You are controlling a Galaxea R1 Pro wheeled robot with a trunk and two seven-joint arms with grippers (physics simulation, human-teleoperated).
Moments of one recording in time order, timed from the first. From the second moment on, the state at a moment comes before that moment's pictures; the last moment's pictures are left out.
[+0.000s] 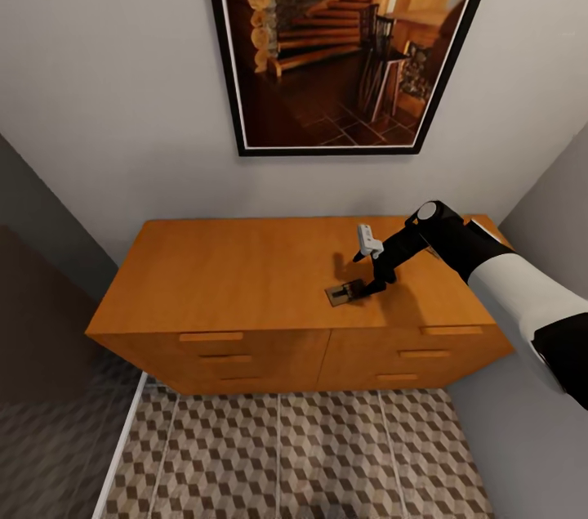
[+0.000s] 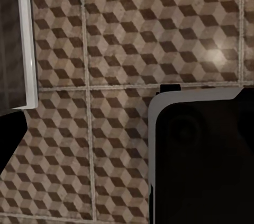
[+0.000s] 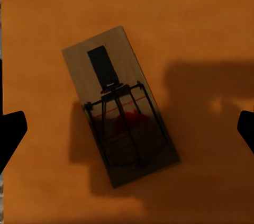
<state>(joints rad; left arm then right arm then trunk) -0.23 0.04 -0.44 0.02 0.38 -0.58 0.16 -1.37 -0.21 0.58 -0.56 0.37 0.09 1.38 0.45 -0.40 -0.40</state>
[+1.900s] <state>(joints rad) -0.23 0.04 -0.44 0.02 0.38 -0.58 0.16 -1.37 -0.21 0.58 -0.55 0.38 0.09 1.38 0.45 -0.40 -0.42</state>
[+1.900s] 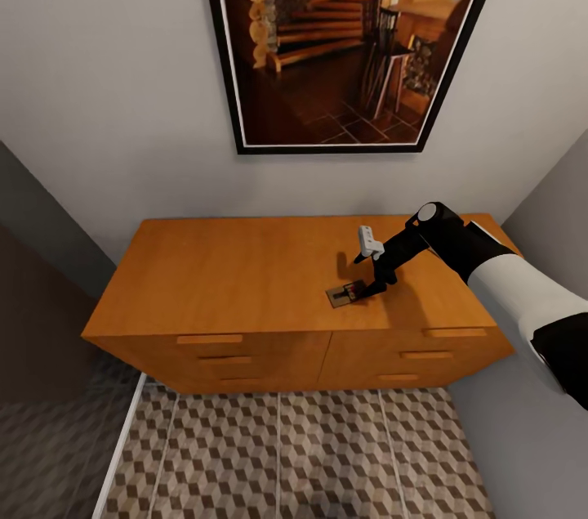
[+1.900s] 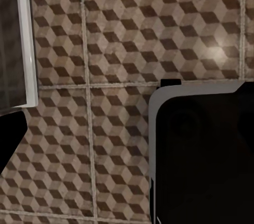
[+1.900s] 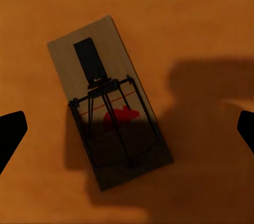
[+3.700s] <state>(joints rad) -0.23 0.04 -0.44 0.02 0.38 -0.58 0.16 -1.37 -0.21 0.58 -0.54 0.38 0.09 1.35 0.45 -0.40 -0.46</state>
